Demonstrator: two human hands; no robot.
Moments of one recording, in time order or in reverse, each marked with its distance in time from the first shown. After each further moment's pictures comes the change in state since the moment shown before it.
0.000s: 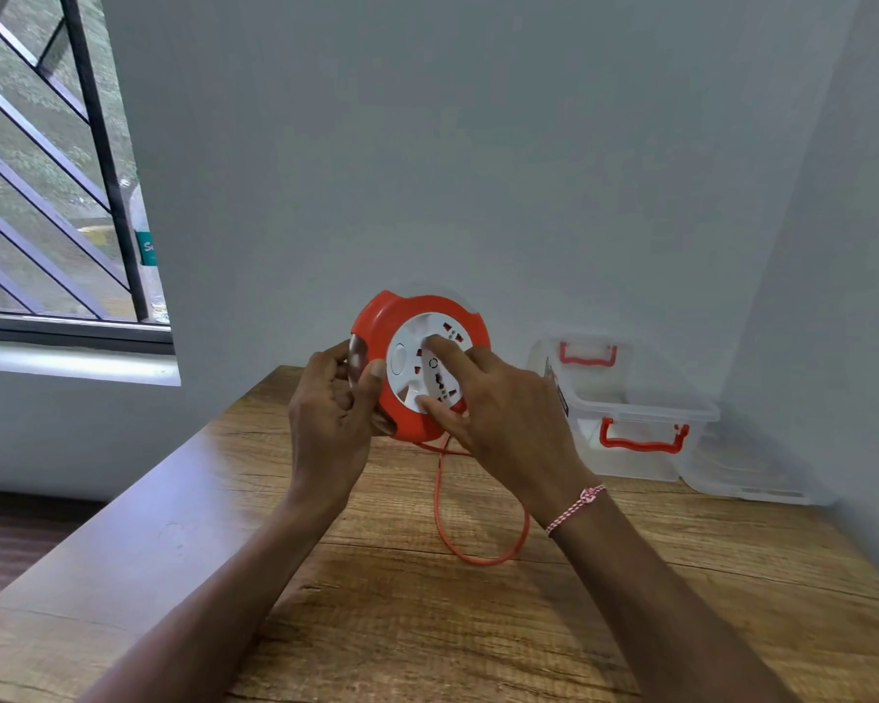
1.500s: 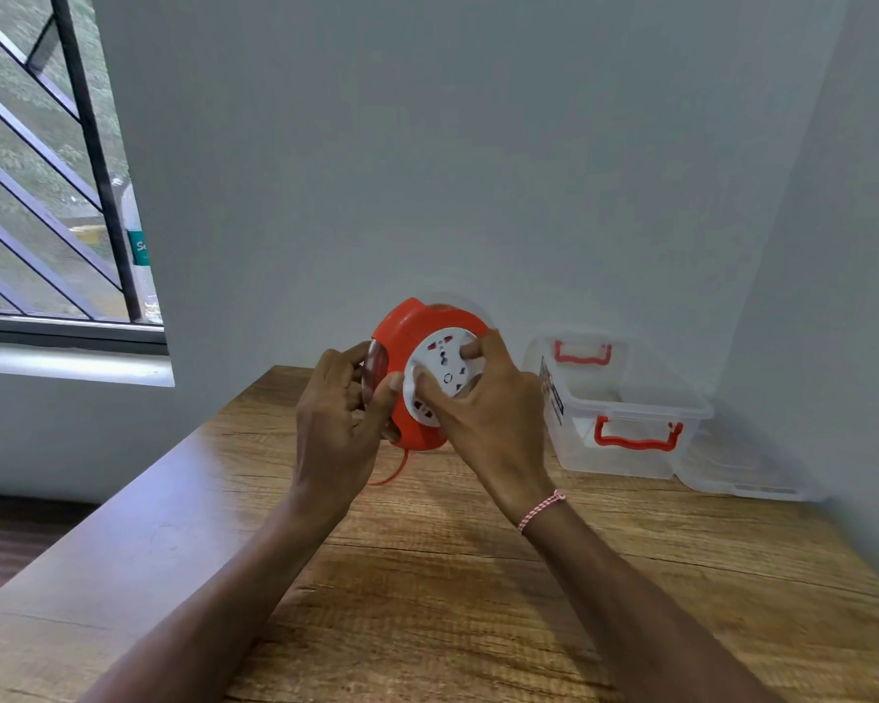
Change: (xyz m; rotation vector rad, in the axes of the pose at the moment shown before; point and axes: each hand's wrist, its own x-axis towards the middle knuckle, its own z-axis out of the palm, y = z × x) left_hand -0.003 -0.001 0.002 0.121 -0.064 0.168; right_hand 0.004 -0.023 0.009 0.478 0.109 0.585
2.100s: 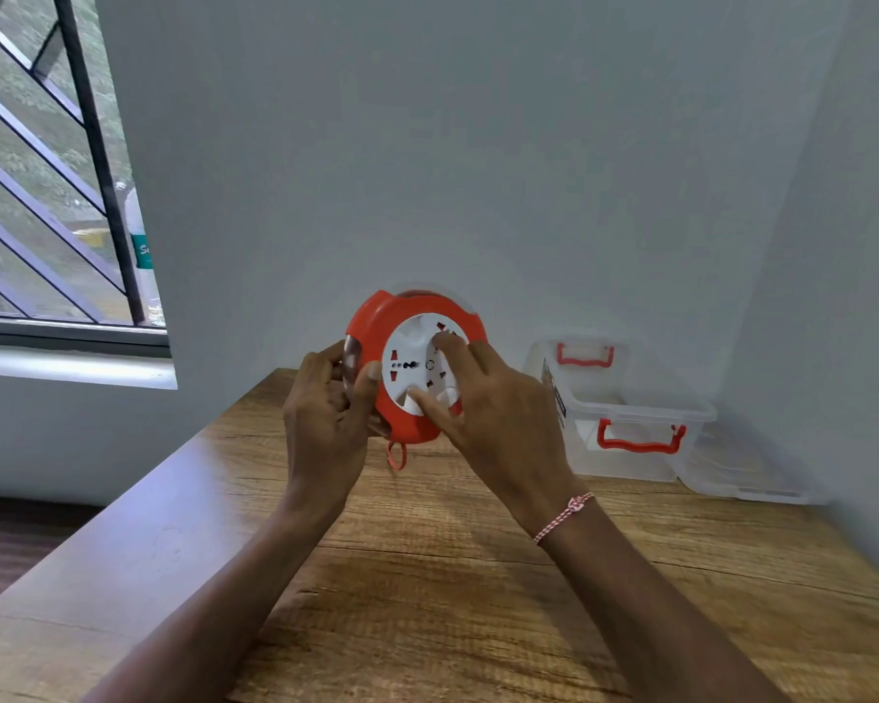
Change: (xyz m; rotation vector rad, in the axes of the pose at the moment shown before) left_hand 0.002 -0.005 -0.002 -0.058 0.075 -0.114; right_hand 0.001 0.006 -0.016 -0.405 0.020 -0.557
